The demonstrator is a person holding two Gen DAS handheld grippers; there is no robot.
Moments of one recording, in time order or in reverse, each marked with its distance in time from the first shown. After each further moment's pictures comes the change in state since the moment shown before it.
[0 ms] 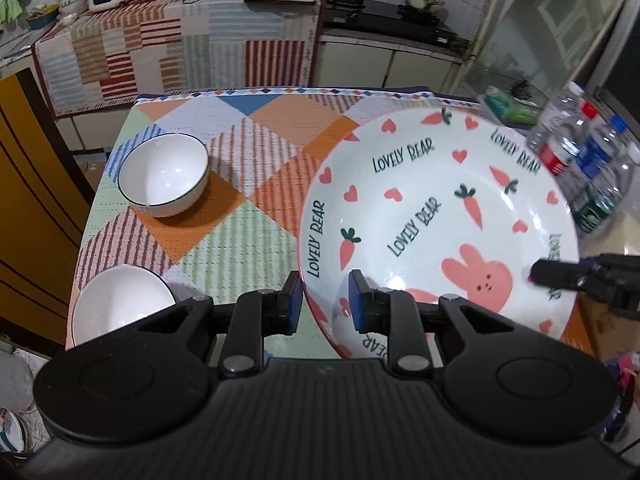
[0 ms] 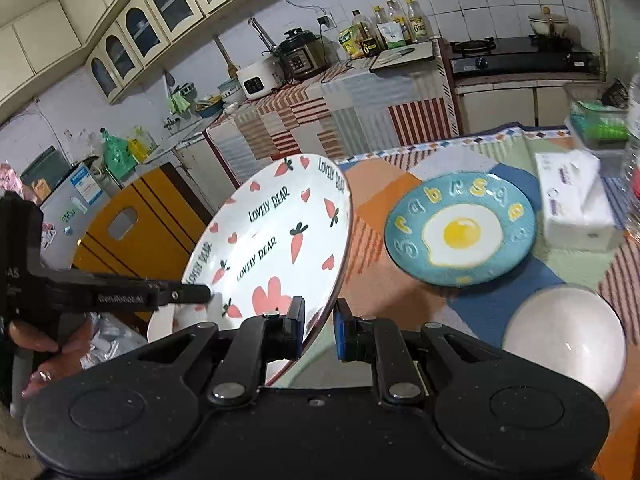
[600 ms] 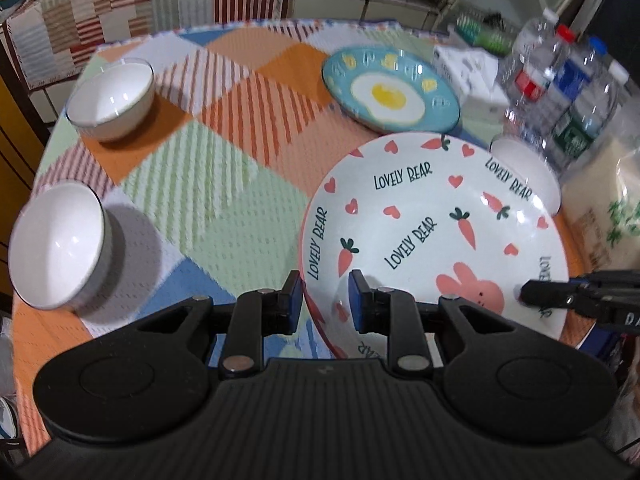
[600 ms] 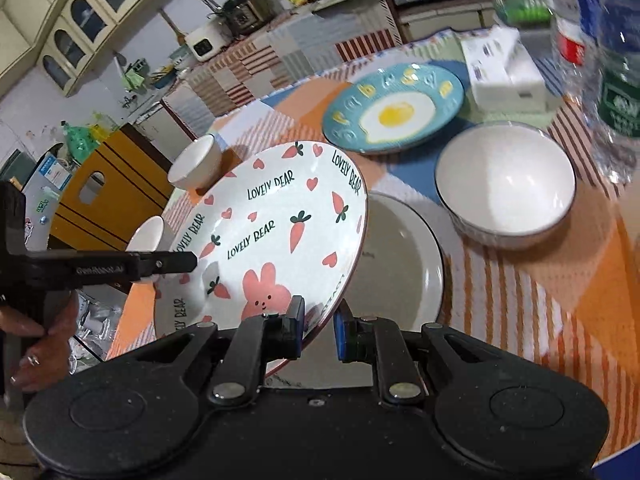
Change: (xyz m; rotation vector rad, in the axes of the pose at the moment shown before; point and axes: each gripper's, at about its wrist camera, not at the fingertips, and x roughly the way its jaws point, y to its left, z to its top) left arm 0.039 -0.033 -0.062 0.030 0.137 -0.050; right arm -0.019 -0.034 -0.083 0.157 0.142 -0.068
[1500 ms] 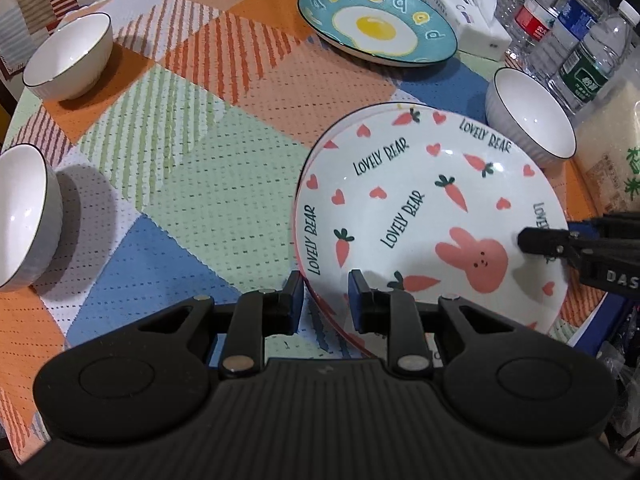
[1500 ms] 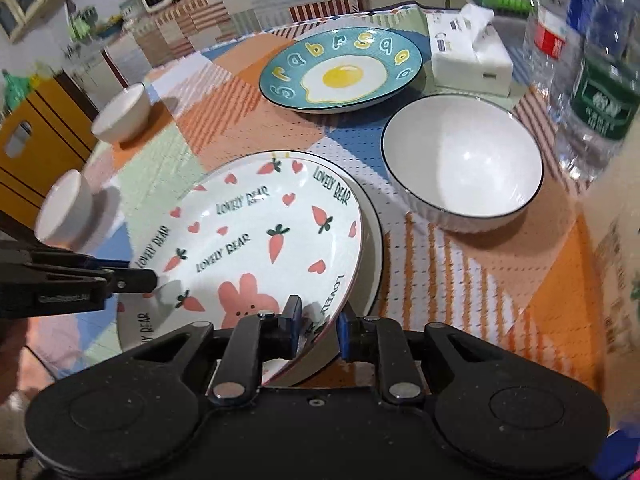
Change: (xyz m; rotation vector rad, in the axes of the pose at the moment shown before) left arm 0.042 -0.015 -0.012 0.041 0.132 -0.011; right arm 0.033 0.002 0.000 -0.092 0.104 -0.262
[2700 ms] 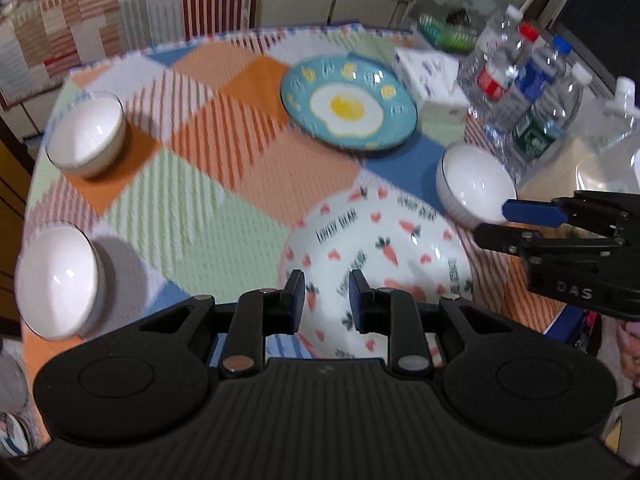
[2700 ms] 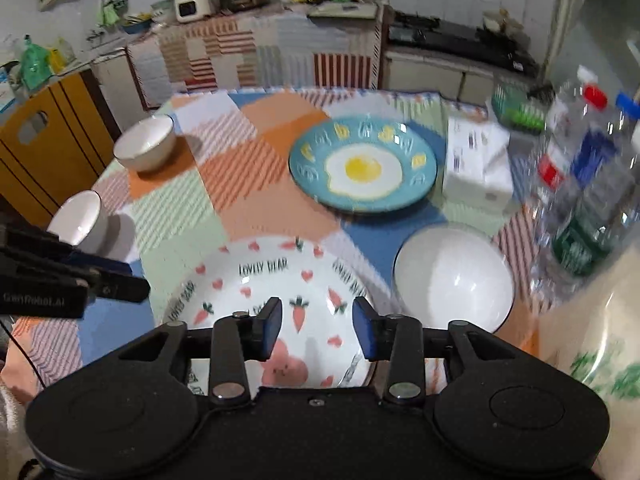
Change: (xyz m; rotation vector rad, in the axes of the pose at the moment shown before) left arm -0.090 -0.010 0.046 0.025 -0.103 -0.031; right arm -0.057 0.040 0.044 -0.175 -0.124 -0.074
